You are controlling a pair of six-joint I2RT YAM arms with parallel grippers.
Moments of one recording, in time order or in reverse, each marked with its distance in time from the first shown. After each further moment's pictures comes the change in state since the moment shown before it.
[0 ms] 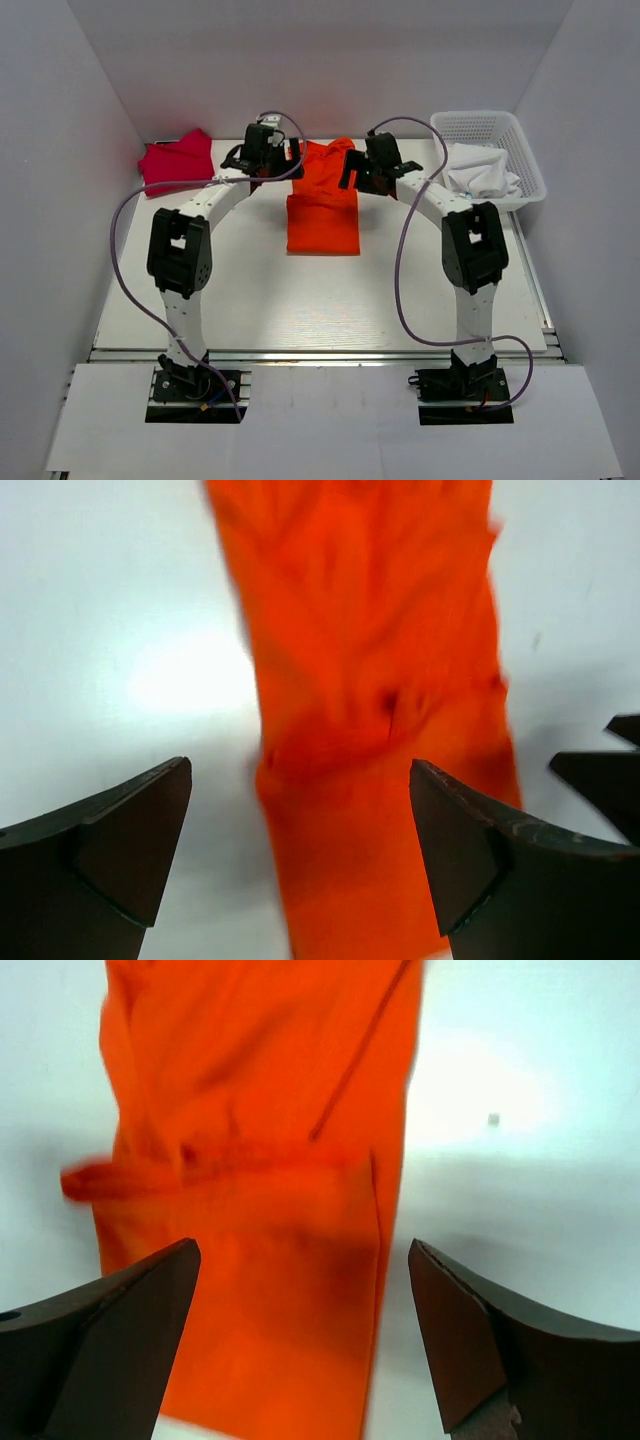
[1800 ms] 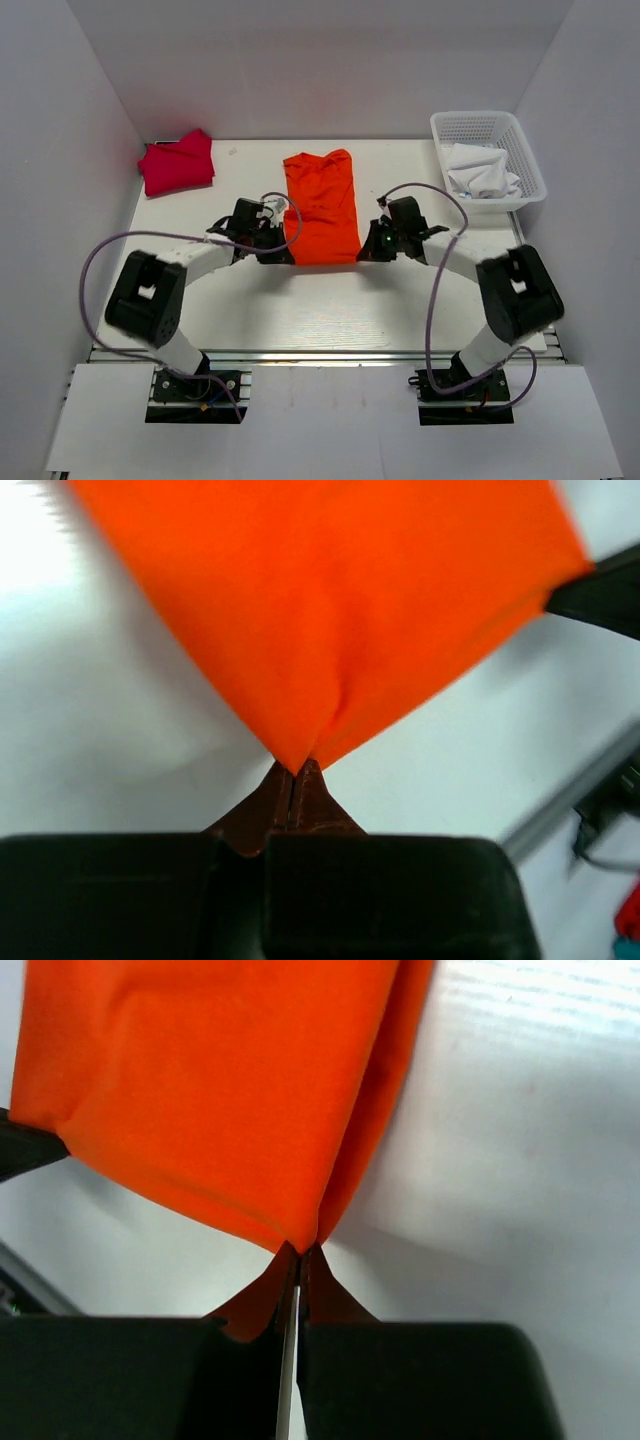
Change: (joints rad) left arm -0.047 -0.401 -0.819 0.123 0.370 -0.061; right arm 0.019 -0.438 -0.806 0.237 -0.327 0.048
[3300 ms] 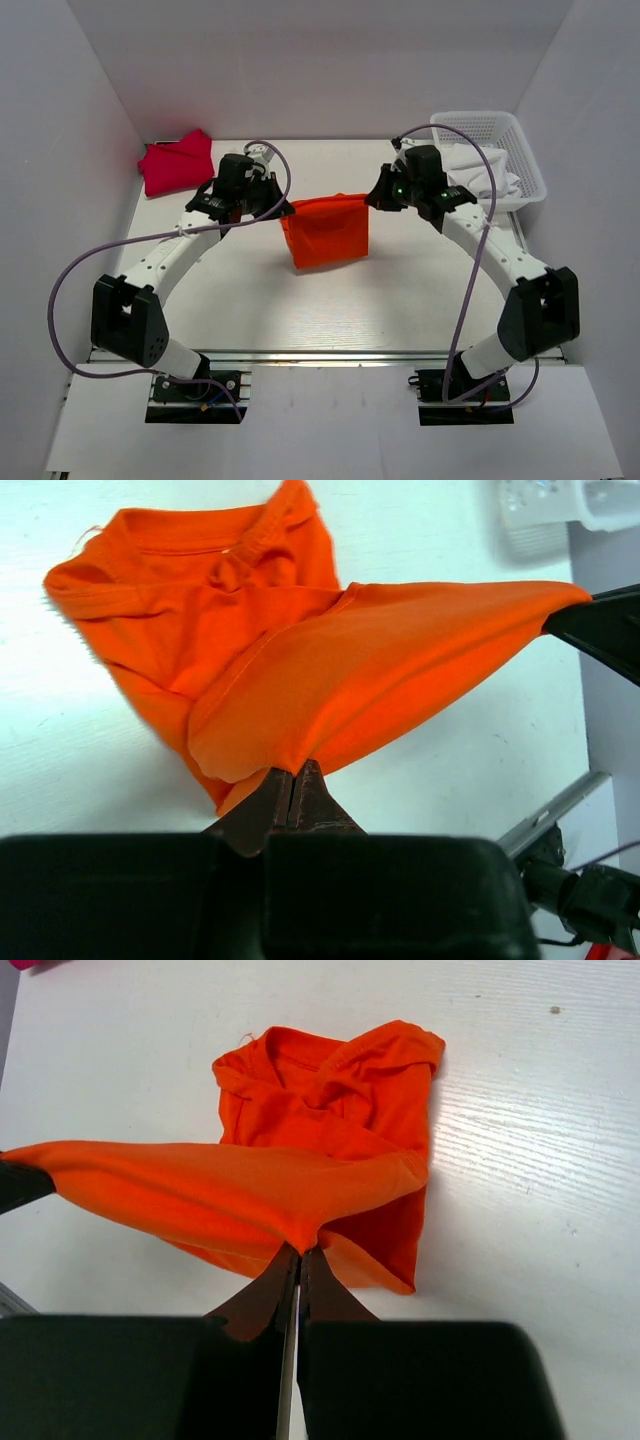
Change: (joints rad) left arm 0.007 -0.172 0.329 -0.216 -0.100 -0.098; right arm -0.038 -0.168 0.360 -0.254 0.115 -0.115
